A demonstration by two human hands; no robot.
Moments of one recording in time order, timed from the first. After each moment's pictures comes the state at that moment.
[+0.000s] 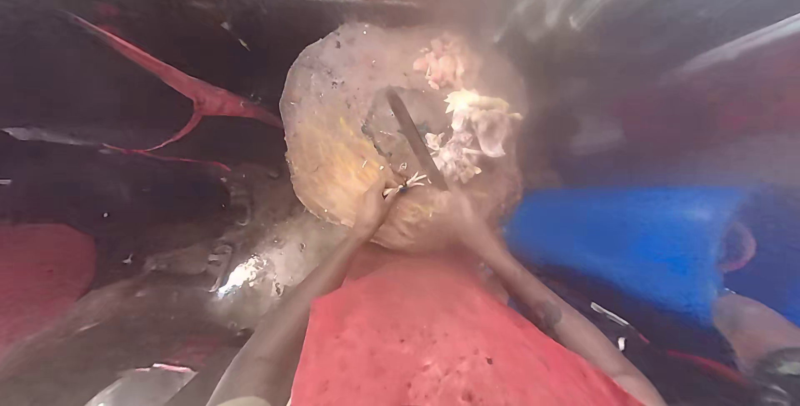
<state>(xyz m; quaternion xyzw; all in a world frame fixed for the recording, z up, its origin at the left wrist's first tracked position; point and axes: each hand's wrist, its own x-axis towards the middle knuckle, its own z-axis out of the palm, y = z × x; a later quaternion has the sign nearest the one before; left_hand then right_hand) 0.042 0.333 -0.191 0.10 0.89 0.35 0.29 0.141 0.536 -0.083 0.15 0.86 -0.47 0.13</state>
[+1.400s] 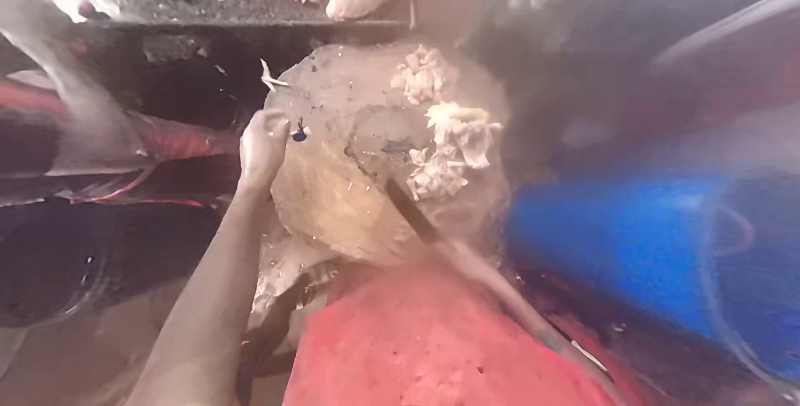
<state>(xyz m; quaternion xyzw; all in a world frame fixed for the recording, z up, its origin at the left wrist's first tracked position) -0.161 0.253 -0.108 0.02 0.92 0.36 0.14 0.202 0.568 -0.149 0.24 0.74 -0.53 0.34</state>
